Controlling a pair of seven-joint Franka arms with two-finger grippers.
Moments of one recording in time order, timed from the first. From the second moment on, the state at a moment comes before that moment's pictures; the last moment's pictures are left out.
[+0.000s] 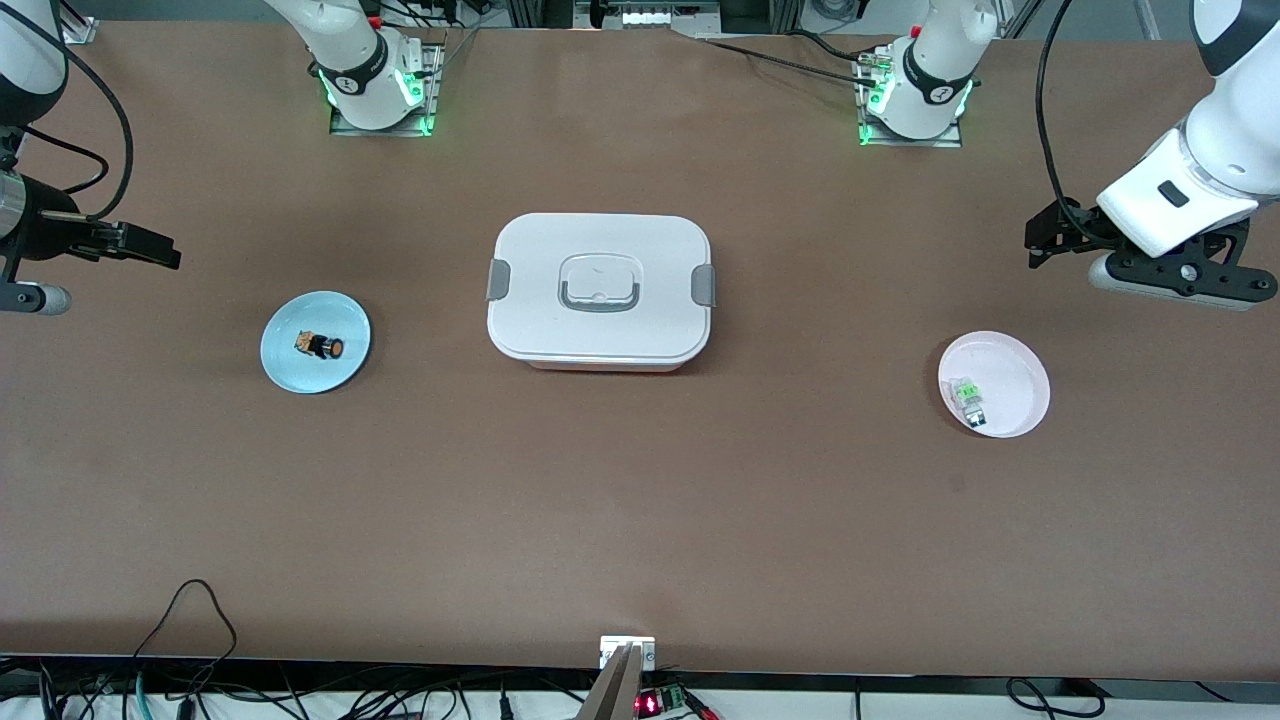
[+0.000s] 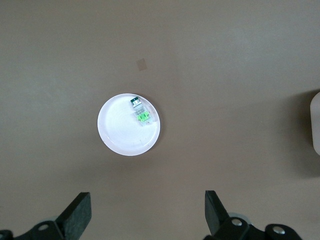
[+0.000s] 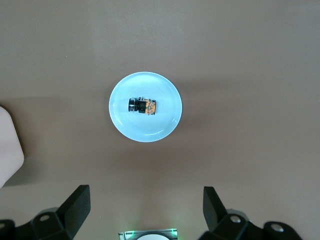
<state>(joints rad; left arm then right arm) -0.03 0.06 -0.10 -1.57 0.07 1.57 0.07 -0.04 0.09 -0.04 -1.64 -0.03 1.54 0.01</state>
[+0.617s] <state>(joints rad) -0.03 0.06 -0.09 -1.57 0.07 1.57 0.07 -0.04 0.21 -0.04 -1.65 -0.03 1.65 0.01</state>
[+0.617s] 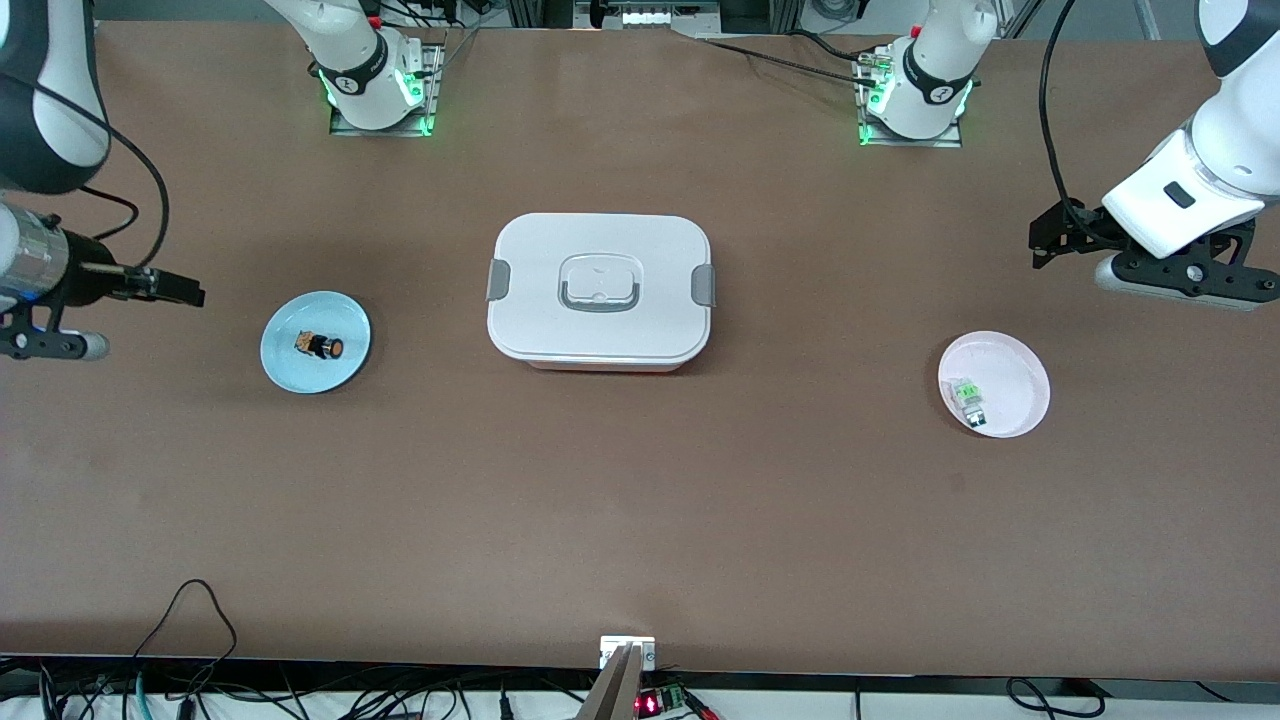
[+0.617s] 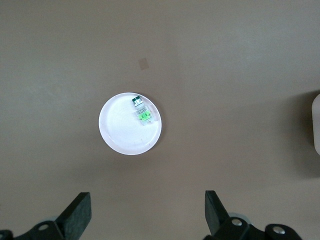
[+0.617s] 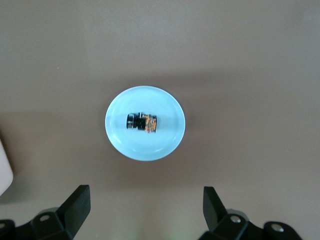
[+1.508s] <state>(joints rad) -0.03 0.06 -0.09 -1.57 0.07 1.57 0.07 -0.02 0.34 -0.03 -1.85 -0.03 1.99 0.01</state>
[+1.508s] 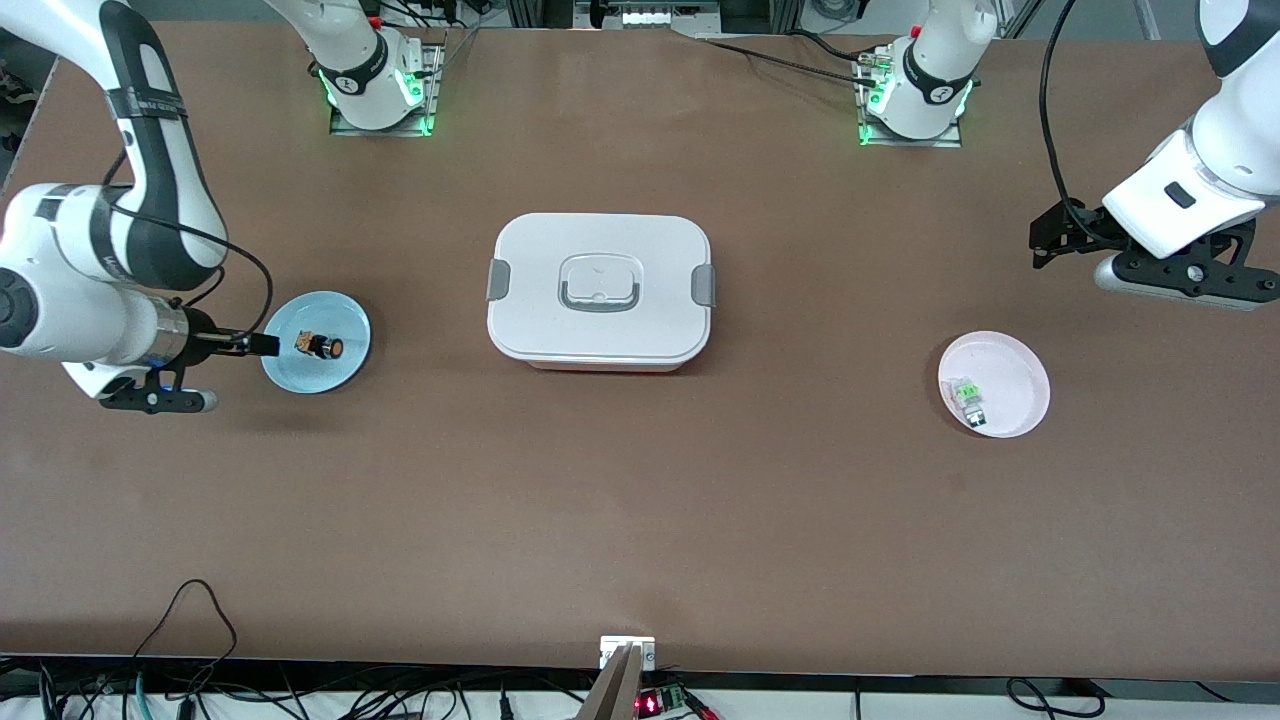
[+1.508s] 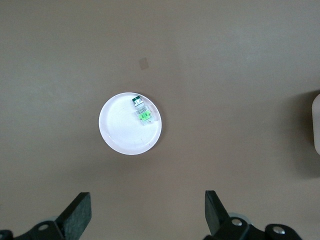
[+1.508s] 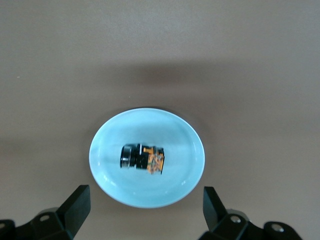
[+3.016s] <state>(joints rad) -0.02 0.06 -0.09 -1.57 0.07 1.57 0.07 -0.02 0.38 -0.01 -2.16 -0.03 2.42 0.04</state>
